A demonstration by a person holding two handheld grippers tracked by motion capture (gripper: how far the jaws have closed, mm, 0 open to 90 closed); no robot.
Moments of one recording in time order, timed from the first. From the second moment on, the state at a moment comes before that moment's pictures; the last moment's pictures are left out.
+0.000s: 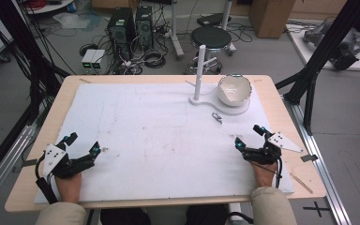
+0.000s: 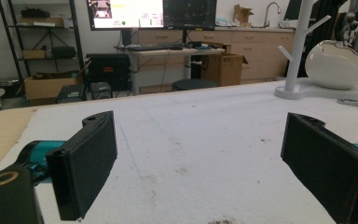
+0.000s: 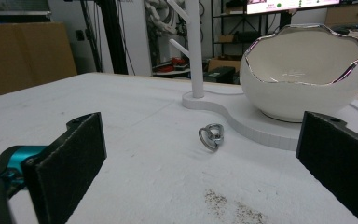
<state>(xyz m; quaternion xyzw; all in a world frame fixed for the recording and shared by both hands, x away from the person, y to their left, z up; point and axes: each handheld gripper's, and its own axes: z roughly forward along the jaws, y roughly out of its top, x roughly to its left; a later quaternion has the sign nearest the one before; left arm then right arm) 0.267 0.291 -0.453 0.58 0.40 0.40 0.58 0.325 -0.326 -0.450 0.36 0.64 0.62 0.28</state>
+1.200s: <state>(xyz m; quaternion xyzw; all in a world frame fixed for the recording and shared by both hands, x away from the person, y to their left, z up) 0.268 0.291 -0.453 0.58 0.40 0.39 0.58 0.438 -0.255 -0.367 0.34 0.84 0.37 0.22</state>
